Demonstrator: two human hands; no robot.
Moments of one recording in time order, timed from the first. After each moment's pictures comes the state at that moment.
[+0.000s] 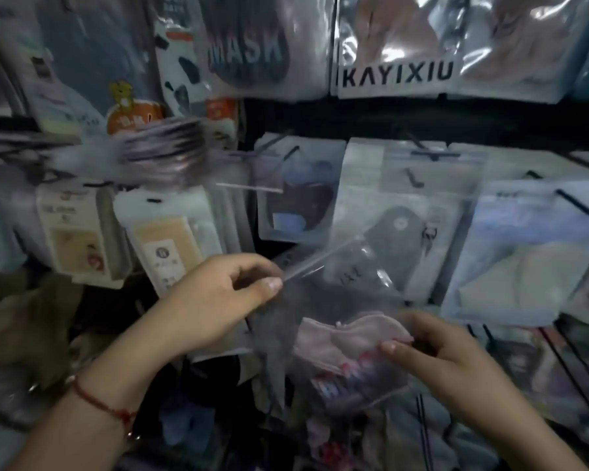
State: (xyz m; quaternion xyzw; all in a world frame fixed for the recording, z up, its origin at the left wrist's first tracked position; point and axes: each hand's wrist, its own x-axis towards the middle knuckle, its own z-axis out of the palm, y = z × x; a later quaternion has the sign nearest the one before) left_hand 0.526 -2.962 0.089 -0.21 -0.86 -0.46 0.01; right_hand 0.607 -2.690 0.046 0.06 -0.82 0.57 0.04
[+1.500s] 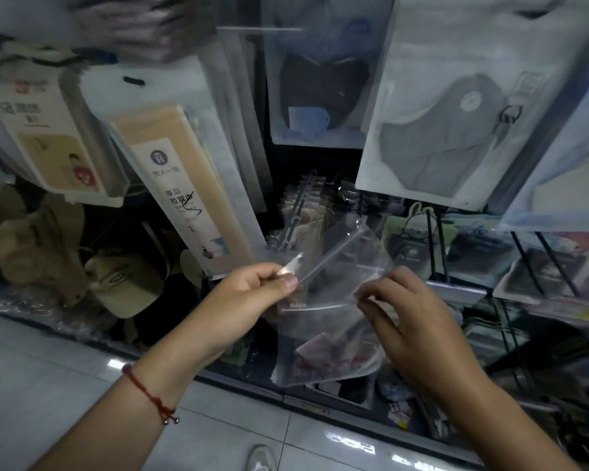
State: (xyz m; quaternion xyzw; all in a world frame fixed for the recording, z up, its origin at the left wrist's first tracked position) left_hand 0.547 -2.980 -0.028 -0.07 -0.76 -0.62 -0.20; right_hand 0.604 -2.751 -0.056 0.12 -0.93 0.30 0.18
